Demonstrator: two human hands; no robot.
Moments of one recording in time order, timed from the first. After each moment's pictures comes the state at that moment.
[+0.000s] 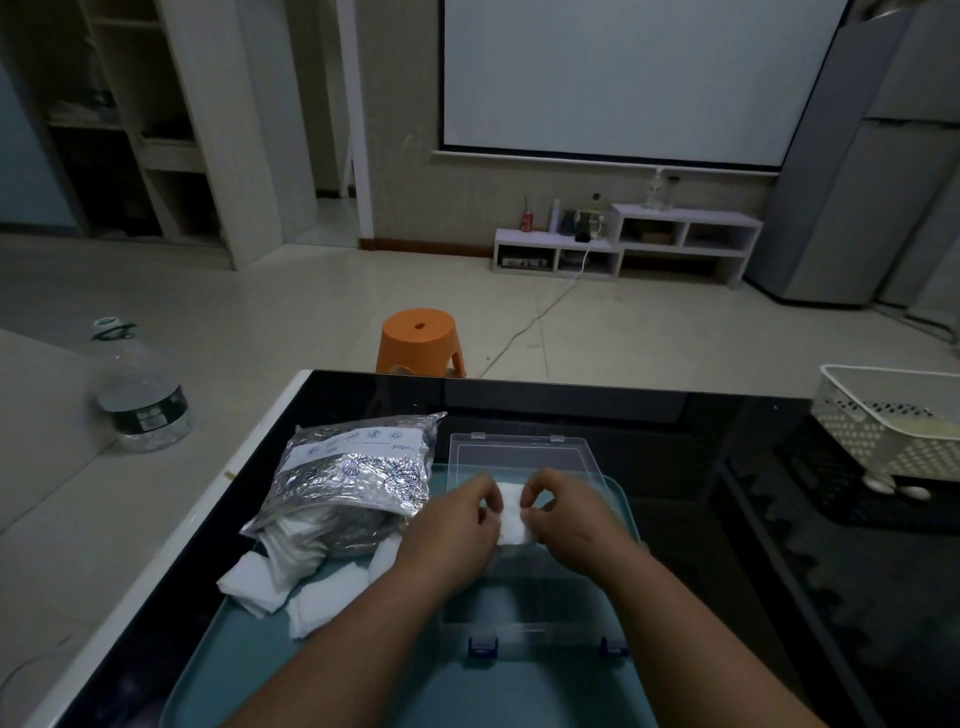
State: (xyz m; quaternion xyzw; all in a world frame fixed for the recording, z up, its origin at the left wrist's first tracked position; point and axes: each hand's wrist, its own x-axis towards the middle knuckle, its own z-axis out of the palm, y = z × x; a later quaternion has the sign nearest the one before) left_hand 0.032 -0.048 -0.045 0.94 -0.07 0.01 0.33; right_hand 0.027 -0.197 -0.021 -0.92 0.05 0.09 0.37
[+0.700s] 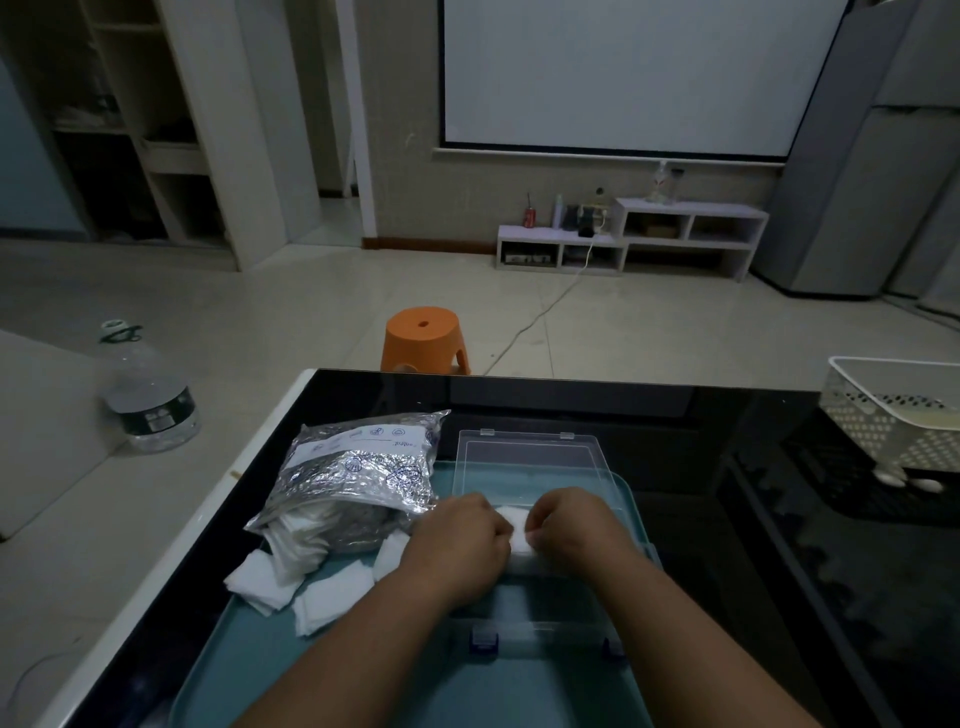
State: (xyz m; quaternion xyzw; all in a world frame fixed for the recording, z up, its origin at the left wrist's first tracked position) left_hand 0.033 -0.047 -0.054 0.97 -0.17 -0.03 0.16; right_hand 0.040 -0.195 -0.037 -0.96 0.07 0.13 0.25
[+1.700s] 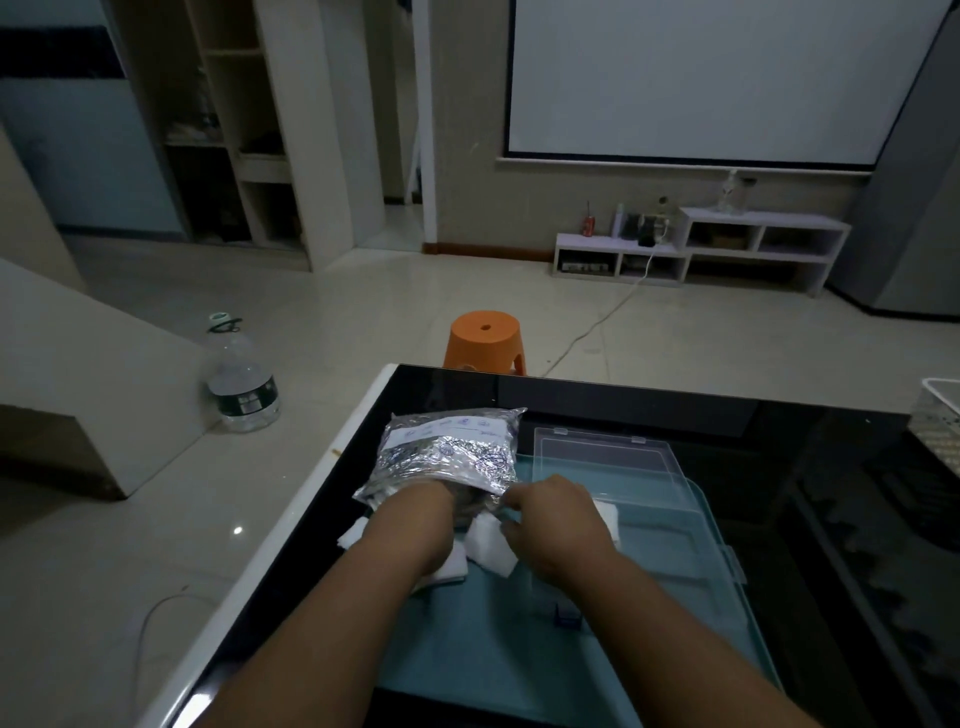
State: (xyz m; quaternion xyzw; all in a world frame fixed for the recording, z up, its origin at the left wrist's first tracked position) left_hand 0.011 0.062 -0.025 0.99 0.03 -0.12 0.08; right_hand 0.017 -0.101 -0.031 -0.98 -0.14 0.00 0.12
